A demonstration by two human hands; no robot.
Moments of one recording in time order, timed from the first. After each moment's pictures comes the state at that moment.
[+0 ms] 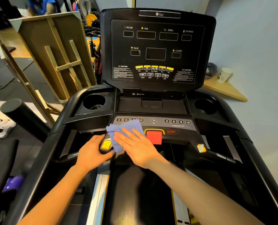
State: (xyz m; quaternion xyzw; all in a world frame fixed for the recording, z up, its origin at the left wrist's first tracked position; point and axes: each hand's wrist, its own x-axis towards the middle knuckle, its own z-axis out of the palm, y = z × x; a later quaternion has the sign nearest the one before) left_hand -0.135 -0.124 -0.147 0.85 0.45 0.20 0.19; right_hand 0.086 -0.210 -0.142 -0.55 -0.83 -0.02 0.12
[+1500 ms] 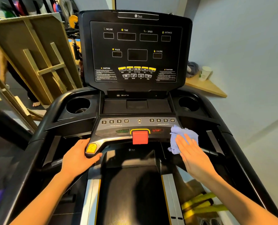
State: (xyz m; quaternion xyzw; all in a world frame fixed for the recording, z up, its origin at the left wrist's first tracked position) left_hand -0.134 -0.123 -0.155 0.84 0.48 0.18 0.18; right_hand 0.261 -0.379 -0.168 -0.72 -0.67 -0.16 0.05
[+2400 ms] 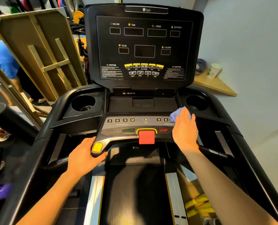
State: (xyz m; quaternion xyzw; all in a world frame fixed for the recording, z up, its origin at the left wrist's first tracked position) left_hand -0.133 -0.123 -0.155 0.84 0.48 0.19 0.15; right_hand 0.225 -0.243 -0.109 -0.91 -0.35 -0.02 0.20
